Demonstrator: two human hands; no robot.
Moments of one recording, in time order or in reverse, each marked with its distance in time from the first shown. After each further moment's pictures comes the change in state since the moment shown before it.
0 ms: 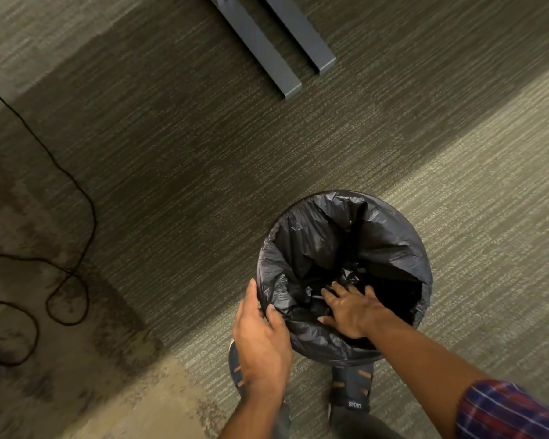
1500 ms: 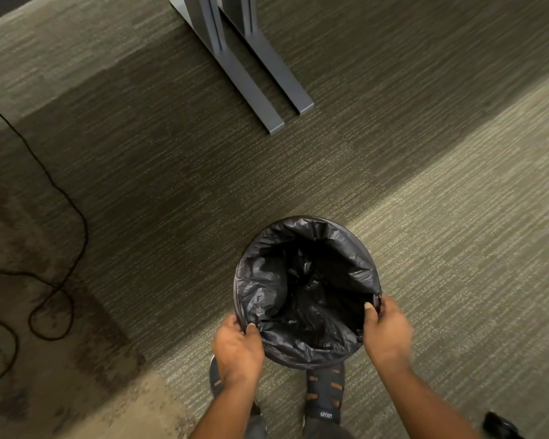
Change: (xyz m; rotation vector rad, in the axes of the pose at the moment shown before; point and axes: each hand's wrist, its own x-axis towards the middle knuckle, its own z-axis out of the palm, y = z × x) left_hand 0.002 0.001 -0.002 -0.095 -0.033 -0.320; right_hand -0.107 0.045 0.017 1.019 0.923 0.489
